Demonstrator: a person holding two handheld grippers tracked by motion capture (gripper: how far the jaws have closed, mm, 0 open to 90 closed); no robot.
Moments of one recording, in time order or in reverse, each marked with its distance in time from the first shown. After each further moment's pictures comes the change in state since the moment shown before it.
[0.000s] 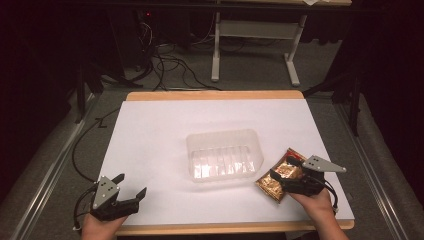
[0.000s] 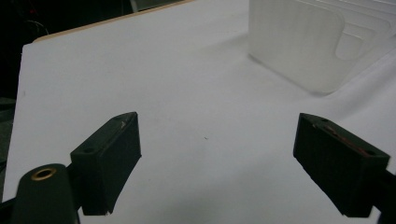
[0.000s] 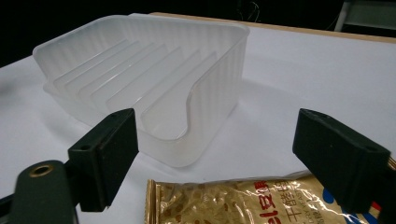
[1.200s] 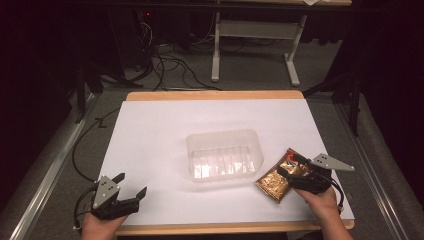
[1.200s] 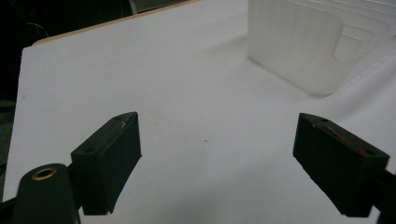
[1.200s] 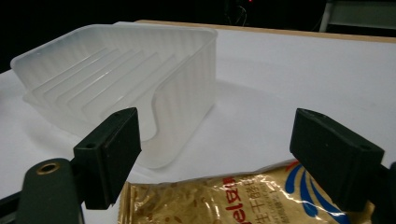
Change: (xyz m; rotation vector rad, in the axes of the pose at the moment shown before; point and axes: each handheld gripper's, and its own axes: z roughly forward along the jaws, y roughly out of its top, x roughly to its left) left arm -0.001 0.001 0.001 -0.003 -0.003 0.008; right arm -0.020 -0.002 -0.008 -0.016 -0.043 0.033
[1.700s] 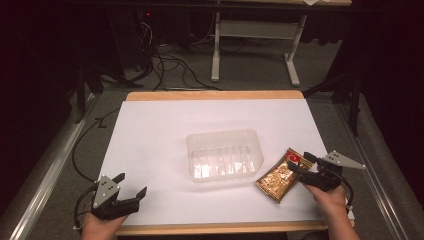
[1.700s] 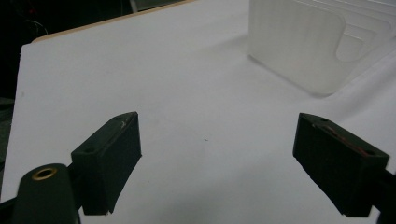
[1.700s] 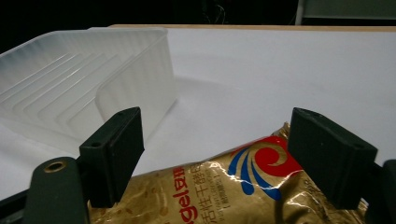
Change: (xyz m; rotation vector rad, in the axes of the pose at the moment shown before) left arm 0.001 -0.001 0.001 0.003 0.001 -0.009; right arm -0.031 -0.005 -0.010 -0.008 -0.063 0.064
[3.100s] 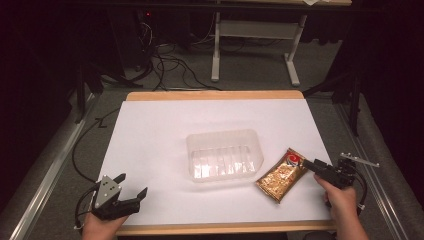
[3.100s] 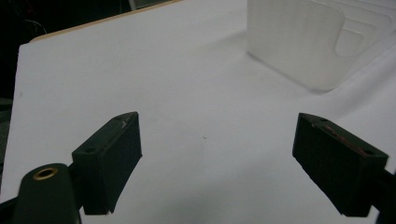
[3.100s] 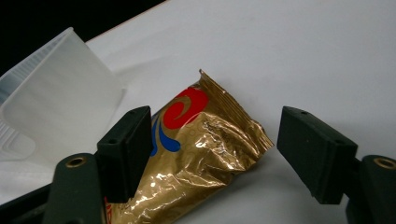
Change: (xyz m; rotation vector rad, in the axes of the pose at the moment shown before) left arm -0.002 0.000 0.001 0.014 -0.002 0.016; right arm -0.071 -0.031 -0.001 0.092 0.004 0.402
